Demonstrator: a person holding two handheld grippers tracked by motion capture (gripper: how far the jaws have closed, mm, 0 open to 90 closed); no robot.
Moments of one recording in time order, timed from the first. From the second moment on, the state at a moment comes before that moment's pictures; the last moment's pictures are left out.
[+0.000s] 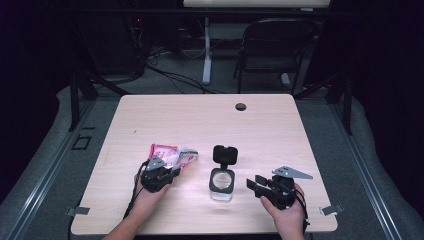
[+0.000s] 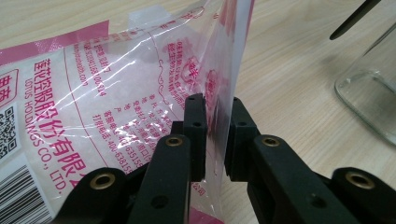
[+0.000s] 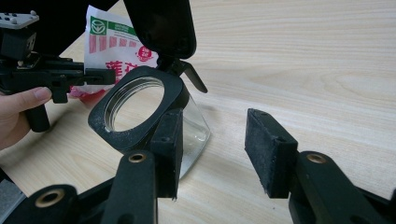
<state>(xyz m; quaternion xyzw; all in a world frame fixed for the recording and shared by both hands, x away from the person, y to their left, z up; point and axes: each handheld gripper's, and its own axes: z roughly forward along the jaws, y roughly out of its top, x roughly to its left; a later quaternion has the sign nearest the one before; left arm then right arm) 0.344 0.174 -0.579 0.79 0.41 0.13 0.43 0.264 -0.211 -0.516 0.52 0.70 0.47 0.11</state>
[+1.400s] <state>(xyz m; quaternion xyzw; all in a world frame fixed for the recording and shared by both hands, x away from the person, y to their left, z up) 0.346 0.178 -0.575 0.79 0.42 0.12 0.43 0.263 -0.212 -0.520 0.53 0.70 0.47 0.11</state>
